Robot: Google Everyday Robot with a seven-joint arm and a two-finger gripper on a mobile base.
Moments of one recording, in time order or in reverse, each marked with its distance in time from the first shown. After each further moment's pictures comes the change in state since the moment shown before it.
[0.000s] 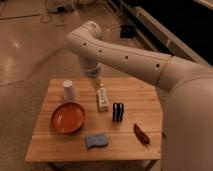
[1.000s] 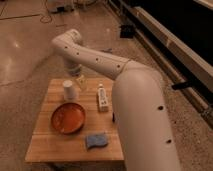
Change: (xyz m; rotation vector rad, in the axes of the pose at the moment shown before) arm -0.062 -0.095 0.086 -0.001 -0.094 -0.200
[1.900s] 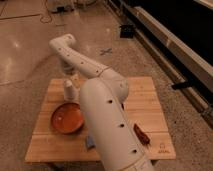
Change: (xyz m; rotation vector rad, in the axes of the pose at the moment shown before) arm 0.020 -0.073 0.070 -0.046 -0.045 0.045
